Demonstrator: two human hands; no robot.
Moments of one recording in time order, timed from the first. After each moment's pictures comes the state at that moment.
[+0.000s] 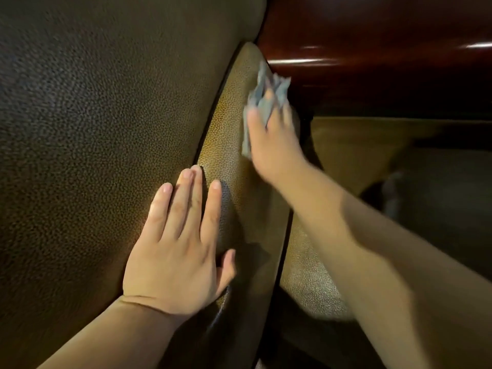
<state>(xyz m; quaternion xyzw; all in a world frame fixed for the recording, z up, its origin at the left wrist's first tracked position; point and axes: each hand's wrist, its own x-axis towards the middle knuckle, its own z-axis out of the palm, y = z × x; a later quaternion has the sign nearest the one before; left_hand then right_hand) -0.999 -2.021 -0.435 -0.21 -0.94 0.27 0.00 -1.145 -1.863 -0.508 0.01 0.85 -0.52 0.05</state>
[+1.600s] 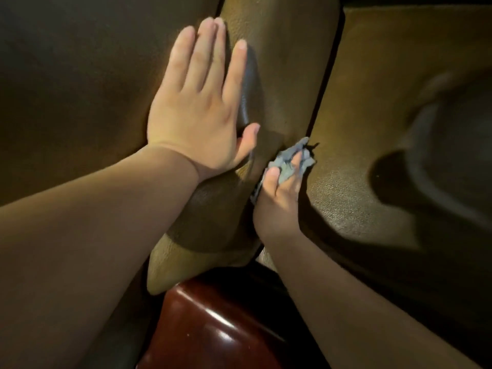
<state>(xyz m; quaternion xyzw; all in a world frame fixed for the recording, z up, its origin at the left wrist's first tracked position) -0.990 -2.020 -0.441 -0.19 -0.93 0.30 0.03 -0.894 -1.938 -0.584 0.24 0.73 -0.62 0.10</state>
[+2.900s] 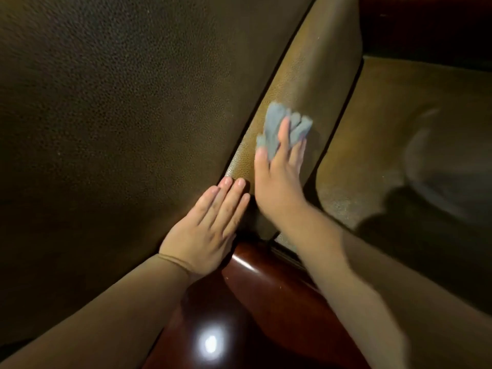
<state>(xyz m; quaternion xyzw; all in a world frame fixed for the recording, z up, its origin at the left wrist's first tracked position) -0.775 -2.112 -0.453 -0.29 -0.92 0.26 0.04 -0.880 -1.958 -0.501 0.01 0.84 -0.53 0.11</state>
